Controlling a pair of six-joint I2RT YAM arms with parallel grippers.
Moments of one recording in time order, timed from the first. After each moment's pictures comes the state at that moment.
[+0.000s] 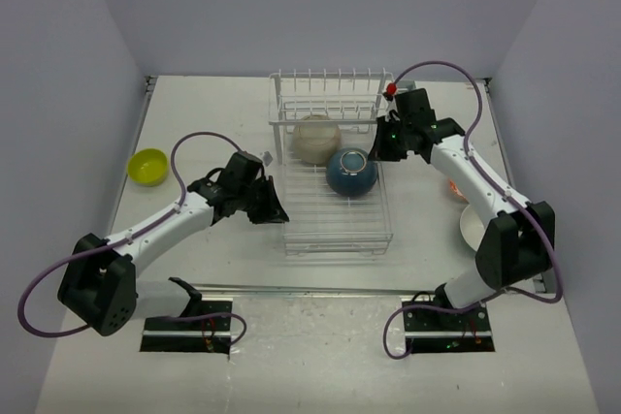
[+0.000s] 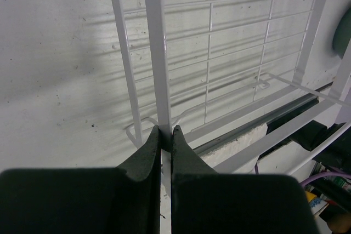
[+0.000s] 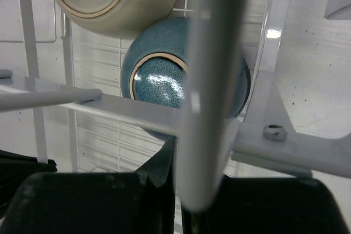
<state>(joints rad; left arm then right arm) -0.56 1.29 0.81 -0.46 0.28 -0.76 0.33 1.54 1.31 -0.67 -0.20 0.37</state>
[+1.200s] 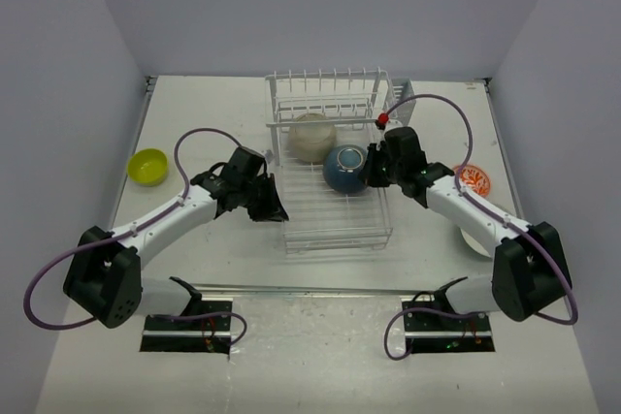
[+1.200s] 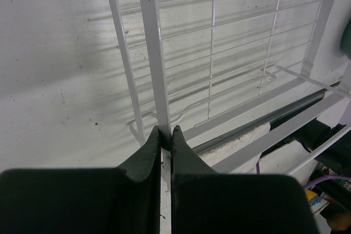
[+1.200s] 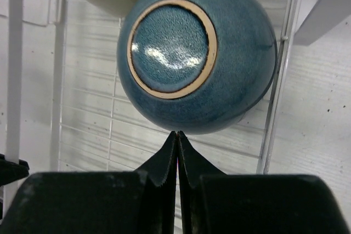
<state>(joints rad) -0.56 1.33 0.86 -0.52 0.28 -0.75 0.45 1.37 0.92 -0.25 -0.10 0.43</state>
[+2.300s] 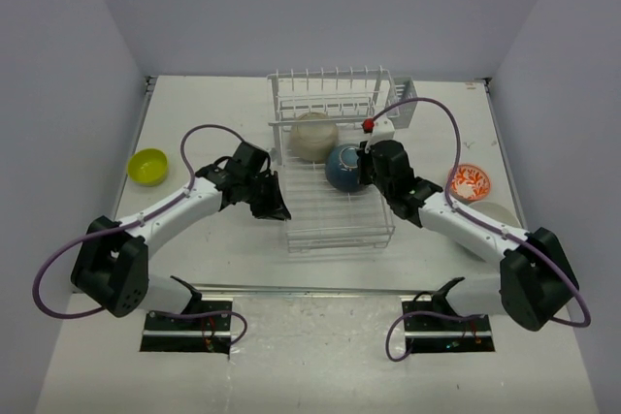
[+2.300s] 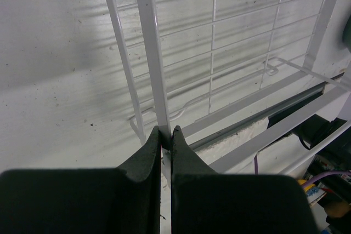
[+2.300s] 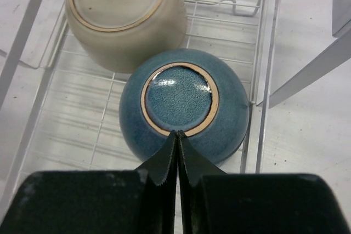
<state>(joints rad) -0.55 1.40 0.92 -0.56 0.32 -0.72 0.62 1.30 0.81 0.03 0.25 0.24</state>
